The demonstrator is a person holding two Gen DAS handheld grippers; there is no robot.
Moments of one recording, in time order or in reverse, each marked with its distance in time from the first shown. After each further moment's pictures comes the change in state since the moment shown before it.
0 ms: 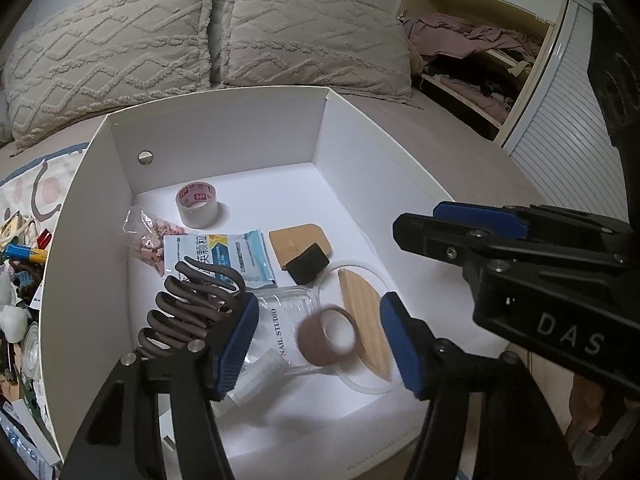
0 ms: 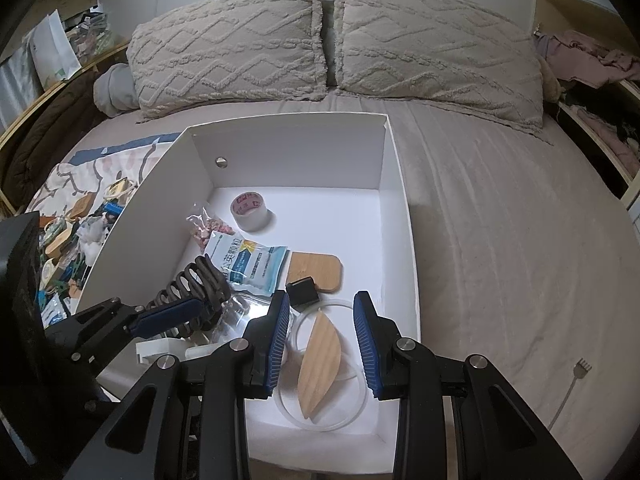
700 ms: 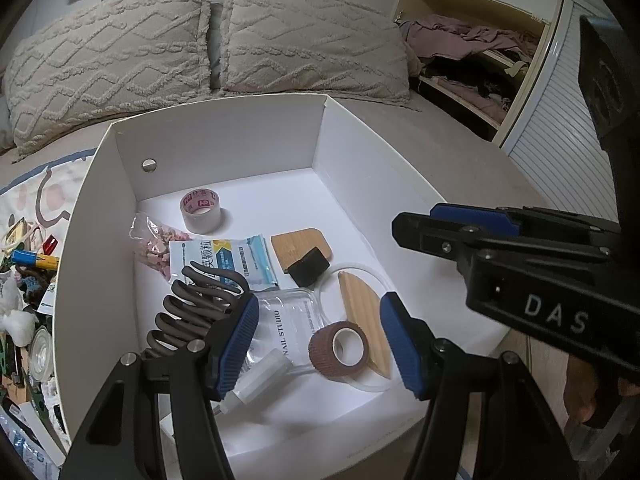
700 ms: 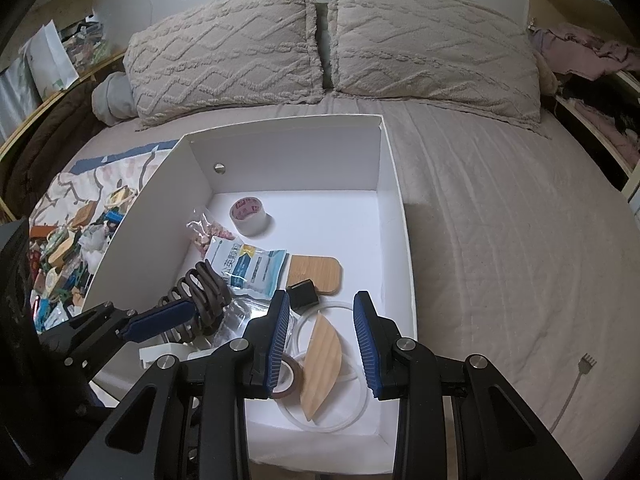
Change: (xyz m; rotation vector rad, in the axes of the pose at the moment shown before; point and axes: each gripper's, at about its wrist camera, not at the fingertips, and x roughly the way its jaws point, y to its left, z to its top) left arm -0.008 0.002 0.002 0.009 -0.012 0.004; right arm -0.002 -0.005 0.000 0.033 -0.013 0.016
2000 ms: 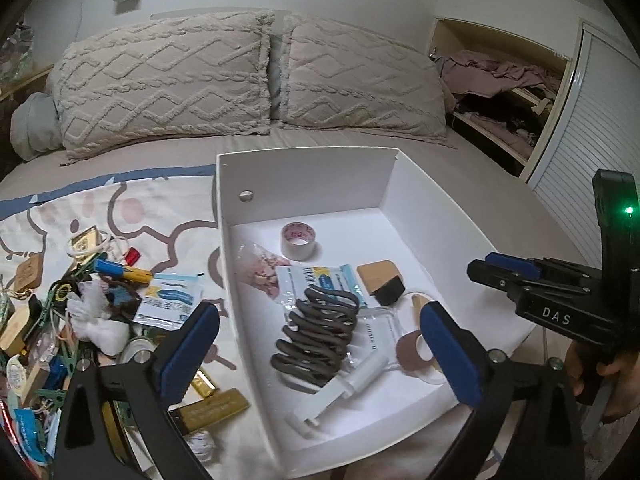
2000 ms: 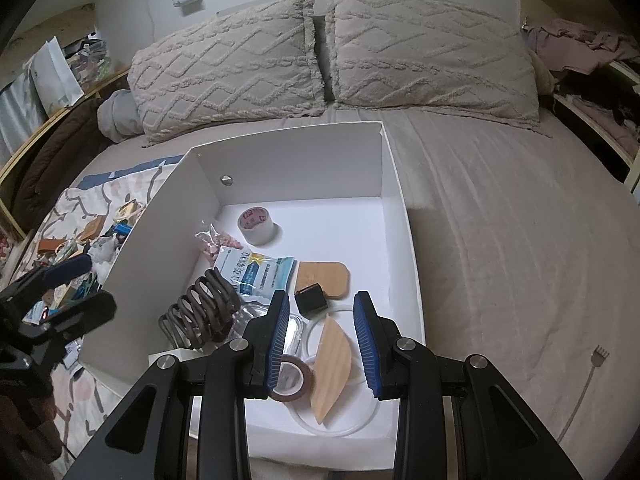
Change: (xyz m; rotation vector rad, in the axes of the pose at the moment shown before) left arm -0.067 0.069 0.003 -0.047 -0.102 0.107; right arm -0.003 -0.002 -0.008 0.029 -0.051 0.027
